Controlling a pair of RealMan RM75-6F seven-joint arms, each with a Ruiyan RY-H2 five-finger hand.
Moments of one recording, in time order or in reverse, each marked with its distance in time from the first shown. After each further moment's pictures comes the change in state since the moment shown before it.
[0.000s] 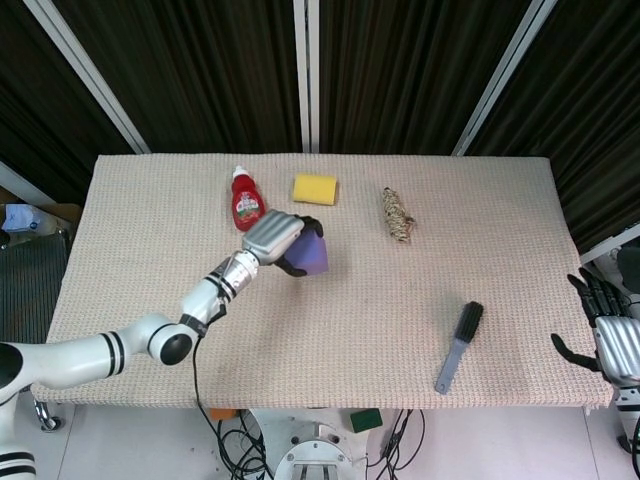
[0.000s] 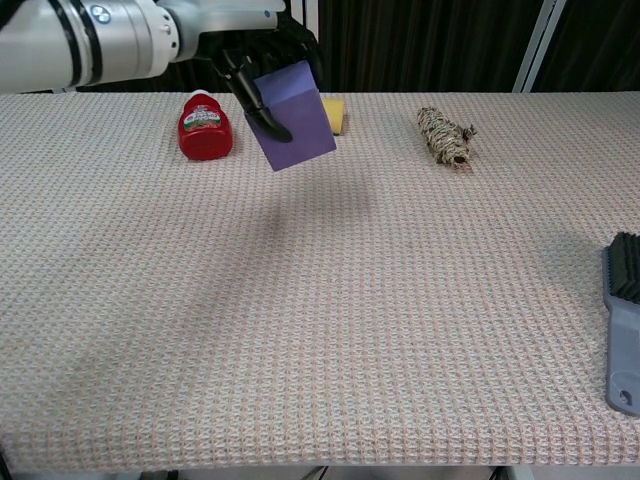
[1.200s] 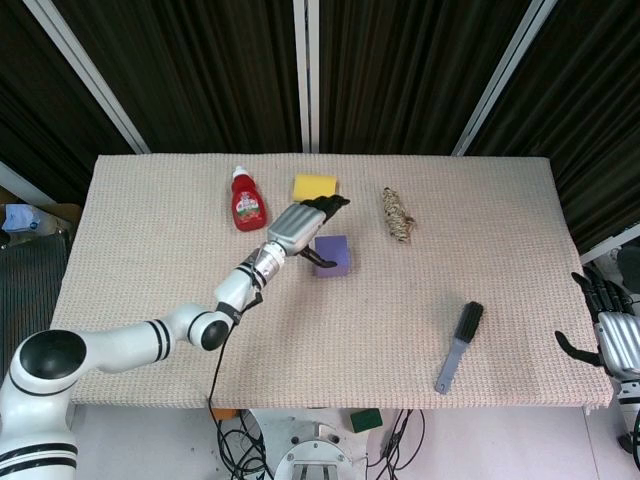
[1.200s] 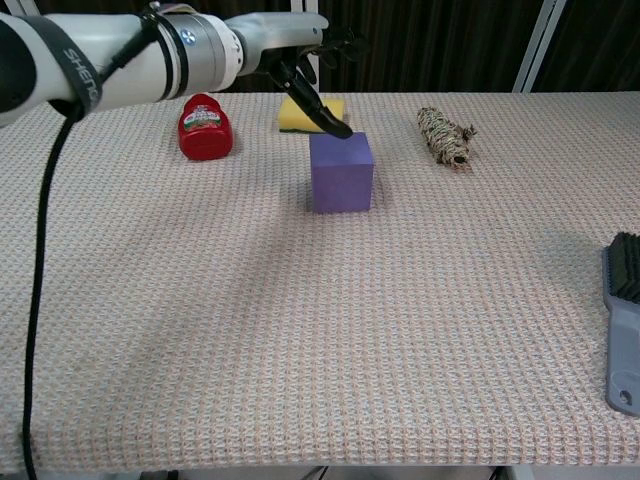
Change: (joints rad) left arm -0.114 -0.115 0.015 0.158 -0.093 0.009 -0.043; right arm 0.020 -0.016 0.011 0.038 0.050 -0.078 0.018
